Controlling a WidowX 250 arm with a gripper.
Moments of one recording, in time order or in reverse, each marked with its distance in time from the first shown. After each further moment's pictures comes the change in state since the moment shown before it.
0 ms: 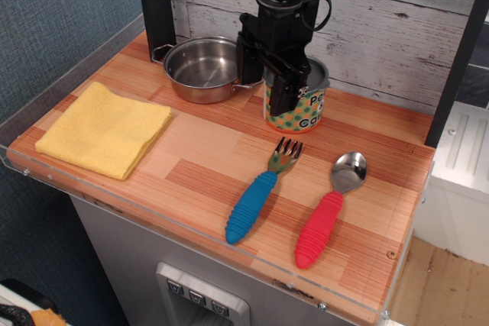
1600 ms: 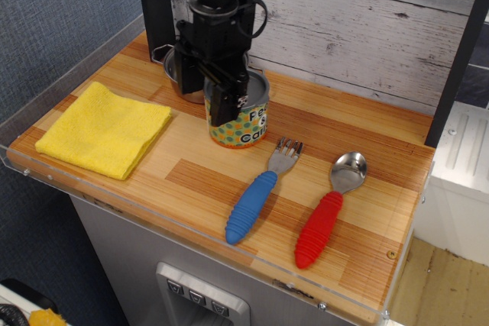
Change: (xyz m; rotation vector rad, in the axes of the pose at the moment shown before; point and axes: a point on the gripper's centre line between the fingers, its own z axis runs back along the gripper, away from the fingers) arm -0.060 0.015 0.008 0.023 0.041 0.066
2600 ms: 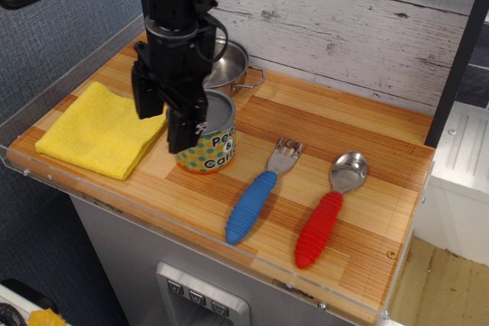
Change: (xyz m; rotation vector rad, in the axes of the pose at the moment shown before) arm -0.051 -0.002 -0.004 -0.003 0.080 0.025
